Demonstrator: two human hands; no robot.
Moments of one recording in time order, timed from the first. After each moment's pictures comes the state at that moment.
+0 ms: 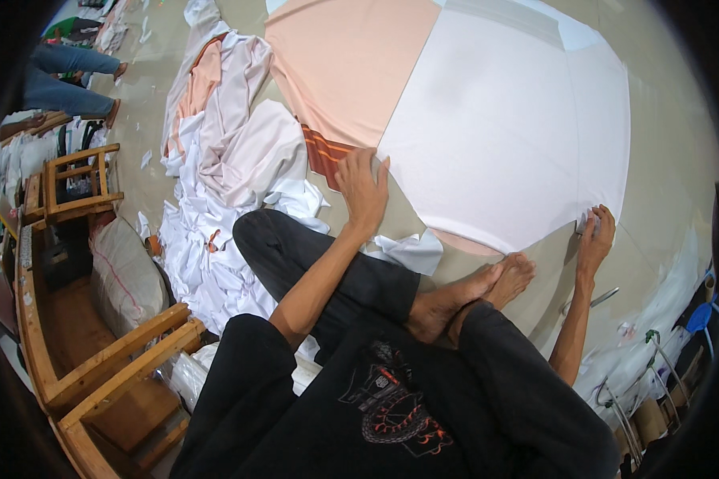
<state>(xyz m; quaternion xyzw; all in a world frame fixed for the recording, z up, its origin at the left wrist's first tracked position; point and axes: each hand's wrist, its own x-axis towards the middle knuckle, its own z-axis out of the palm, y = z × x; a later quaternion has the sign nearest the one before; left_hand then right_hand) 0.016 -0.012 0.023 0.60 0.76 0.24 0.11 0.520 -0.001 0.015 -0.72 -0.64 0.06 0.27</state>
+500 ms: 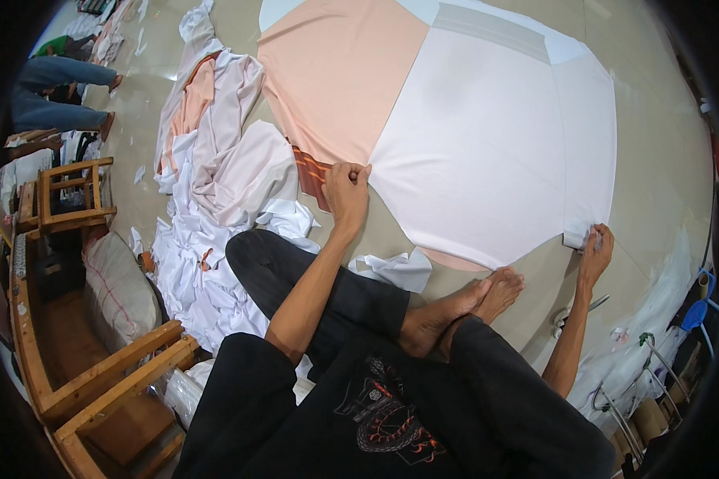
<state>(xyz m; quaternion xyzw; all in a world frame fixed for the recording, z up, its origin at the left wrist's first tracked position) 0.003 0.020 0.023 0.47 0.81 0.29 0.20 0.571 0.000 0.000 -0.76 -0.56 0.10 0.33</state>
